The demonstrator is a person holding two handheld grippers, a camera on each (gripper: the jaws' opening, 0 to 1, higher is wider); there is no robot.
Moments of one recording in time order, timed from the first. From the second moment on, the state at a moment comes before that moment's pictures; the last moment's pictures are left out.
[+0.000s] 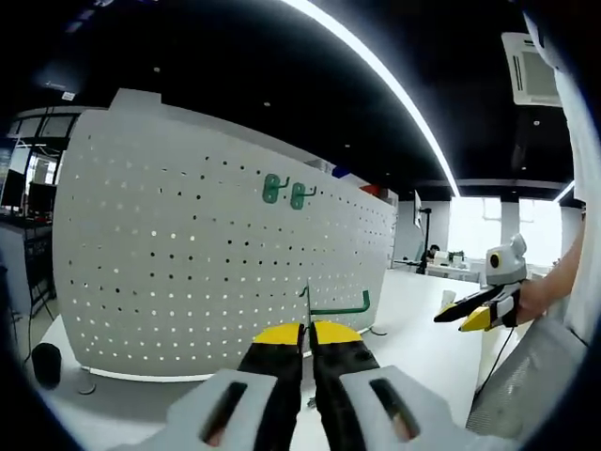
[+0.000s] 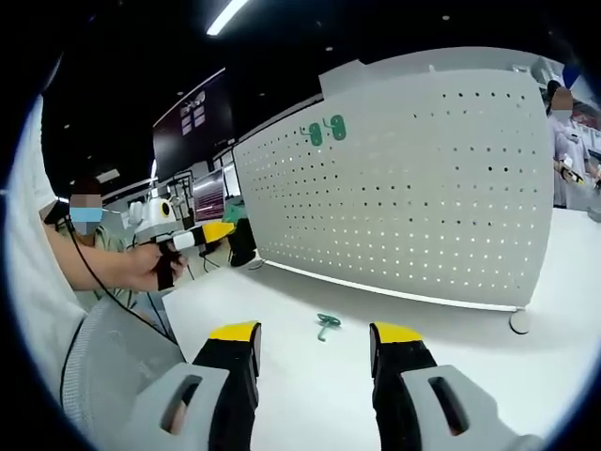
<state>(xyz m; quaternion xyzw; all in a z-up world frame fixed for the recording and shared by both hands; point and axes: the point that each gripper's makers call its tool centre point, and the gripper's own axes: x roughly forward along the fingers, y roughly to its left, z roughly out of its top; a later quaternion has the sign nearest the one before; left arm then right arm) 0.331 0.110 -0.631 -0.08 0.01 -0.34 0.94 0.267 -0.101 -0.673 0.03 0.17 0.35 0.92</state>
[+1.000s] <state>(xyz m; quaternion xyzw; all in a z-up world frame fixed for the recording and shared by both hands) 0.330 0.093 -0.624 -0.08 0.01 -0.35 0.93 0.268 -0.096 -0.669 0.04 0.16 0.36 0.92</state>
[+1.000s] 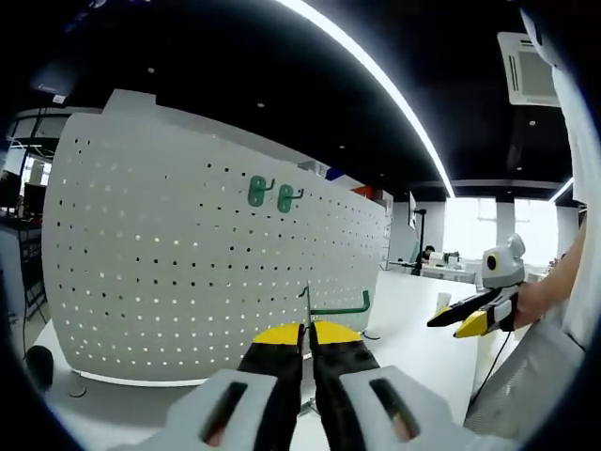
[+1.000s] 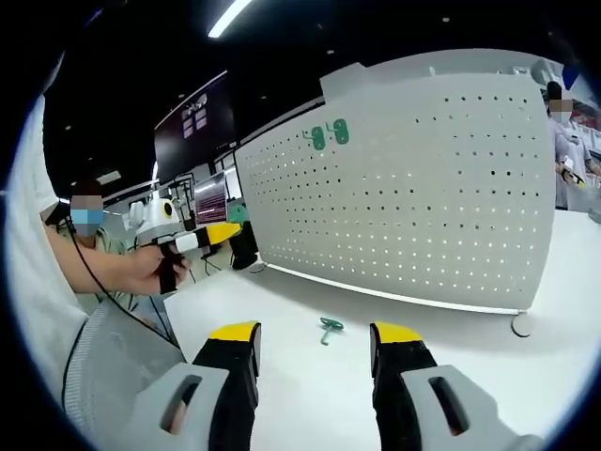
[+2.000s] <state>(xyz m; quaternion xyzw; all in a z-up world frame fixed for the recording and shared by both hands) 0.331 0.081 -0.619 -0.09 0.00 -0.34 0.94 0.275 -0.058 -0.608 0.10 0.05 0.40 0.91</state>
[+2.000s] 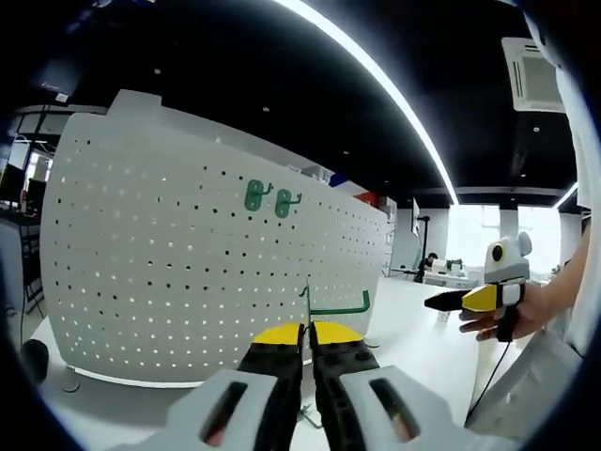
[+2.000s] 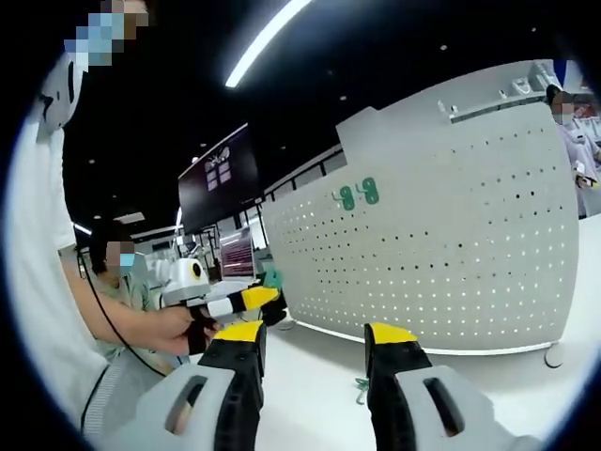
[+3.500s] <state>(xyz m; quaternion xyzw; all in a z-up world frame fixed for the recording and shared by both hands) 0.316 0.019 -0.603 -0.07 0.00 -0.34 0.94 0.308 0.009 -0.581 0.14 0.04 0.44 0.89</state>
